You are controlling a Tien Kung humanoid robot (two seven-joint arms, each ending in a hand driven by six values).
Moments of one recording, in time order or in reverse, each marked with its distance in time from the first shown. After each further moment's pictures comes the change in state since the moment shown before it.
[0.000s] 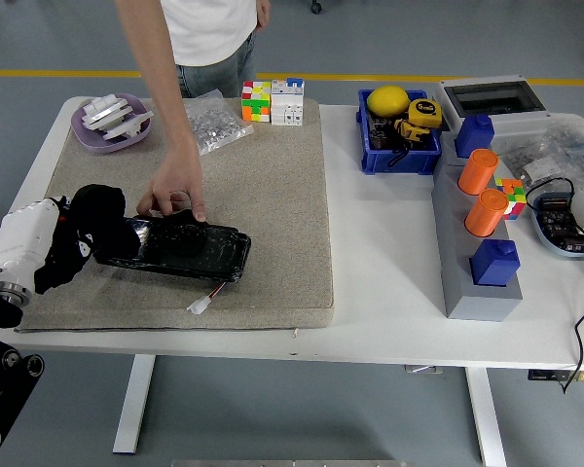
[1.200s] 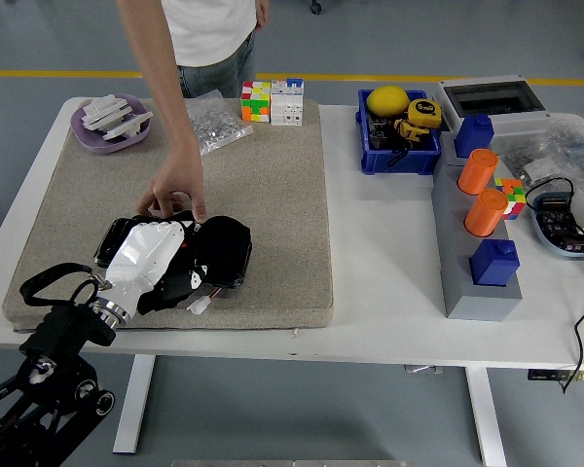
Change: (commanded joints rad) left arm -0.043 0.013 0.393 -0.197 -0.023 -0.049 0.061; right arm 0.003 -0.005 0.019 0.000 -0.017 0.006 0.001
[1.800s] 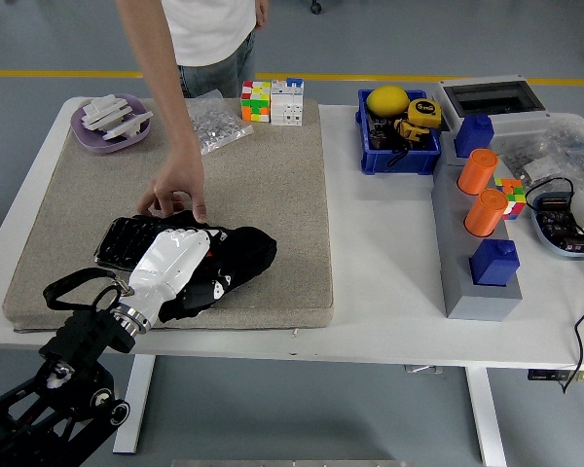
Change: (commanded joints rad) left arm -0.010 -0.012 0.054 -0.019 0.003 -0.006 0.015; right arm 0.001 0.000 -0.017 0.000 0.012 0.000 -0.001
